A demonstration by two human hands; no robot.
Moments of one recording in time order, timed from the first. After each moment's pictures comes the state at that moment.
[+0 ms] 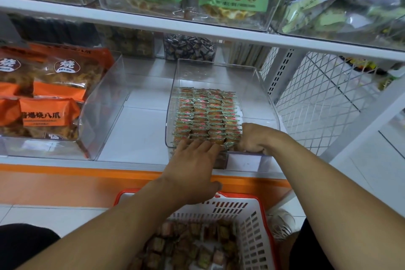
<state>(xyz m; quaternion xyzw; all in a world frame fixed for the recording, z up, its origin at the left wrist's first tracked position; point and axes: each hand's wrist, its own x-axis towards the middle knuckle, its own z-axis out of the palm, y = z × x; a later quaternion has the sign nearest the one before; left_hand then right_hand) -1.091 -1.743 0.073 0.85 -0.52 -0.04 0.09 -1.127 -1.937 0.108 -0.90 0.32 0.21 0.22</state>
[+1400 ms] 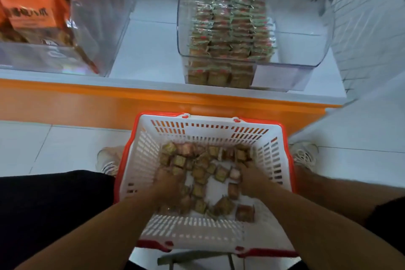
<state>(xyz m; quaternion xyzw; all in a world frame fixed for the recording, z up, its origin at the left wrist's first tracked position) -1.158 -1.605 -0.164 0.84 -0.30 -0.45 0.00 -1.297 -1.849 -0.190 -0.90 0.20 0.37 0.12</state>
